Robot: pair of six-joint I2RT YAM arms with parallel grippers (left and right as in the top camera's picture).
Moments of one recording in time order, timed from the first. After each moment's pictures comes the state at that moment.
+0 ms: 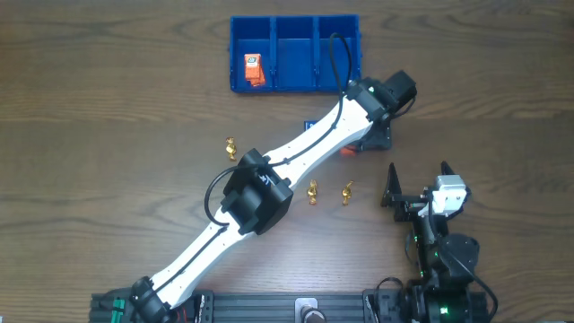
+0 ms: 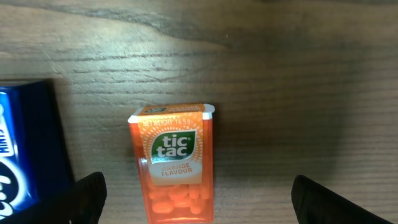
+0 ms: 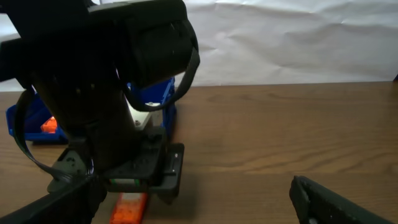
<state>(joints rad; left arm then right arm) -0.89 2.67 2.56 -1.32 -0.08 -0.85 0.03 0.01 0.01 -0.08 -0.02 0.06</state>
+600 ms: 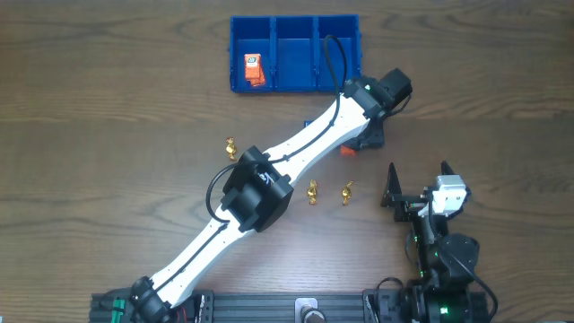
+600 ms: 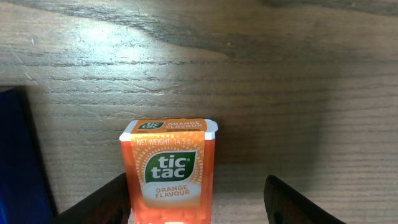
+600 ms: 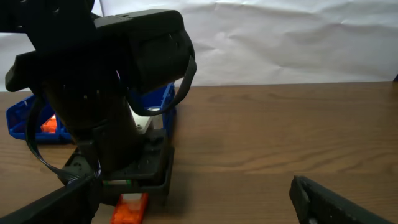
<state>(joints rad) -0.87 2.70 2.56 -1.29 -0.03 -0.88 0.03 0.01 0.01 -0.08 -0.02 0.06</state>
